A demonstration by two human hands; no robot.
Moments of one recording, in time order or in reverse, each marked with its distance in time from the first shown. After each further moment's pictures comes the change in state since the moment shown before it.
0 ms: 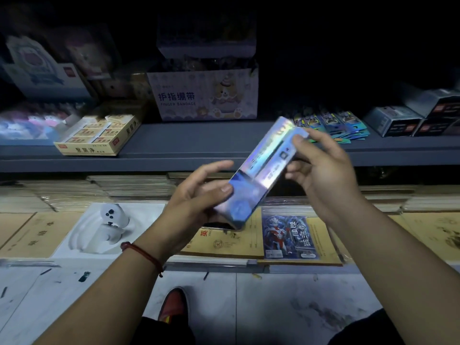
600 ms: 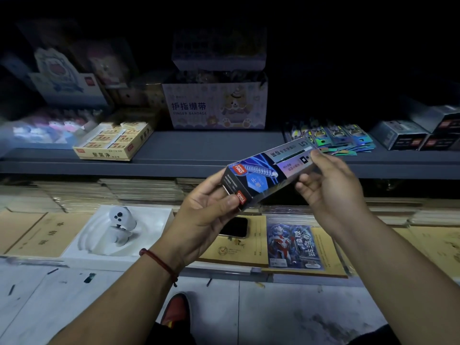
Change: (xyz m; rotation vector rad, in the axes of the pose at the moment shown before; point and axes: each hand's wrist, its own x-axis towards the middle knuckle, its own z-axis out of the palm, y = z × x) left_hand -0.004 -0.003 0.010 -0.403 -0.024 0.087; right_hand -0.001 0.005 -0.003 0.110 0.137 0.111
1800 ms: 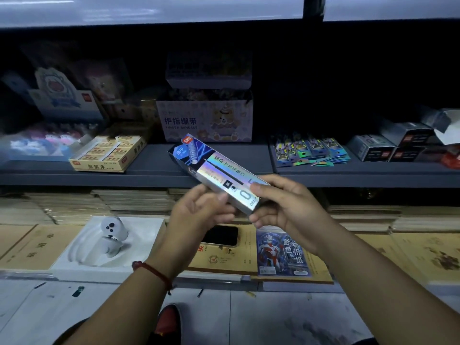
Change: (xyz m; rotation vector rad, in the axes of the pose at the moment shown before) left_hand -0.003 -0.001 0.017 0.389 0.265 0.061; right_hand -0.035 -0.011 0.006 -0.319 -0.507 0.167
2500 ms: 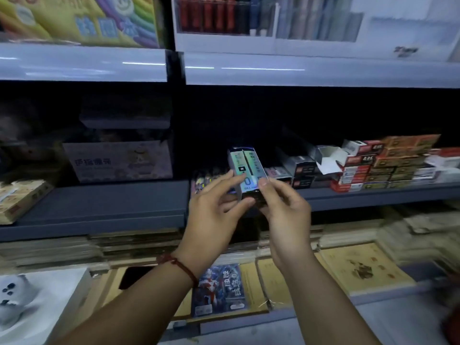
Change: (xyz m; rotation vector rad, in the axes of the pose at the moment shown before) left_hand 0.049 0.004 0.196 0.389 -0.131 0.423; right_hand -0.037 -0.042 -0.111 0.088 0.690 -0.443
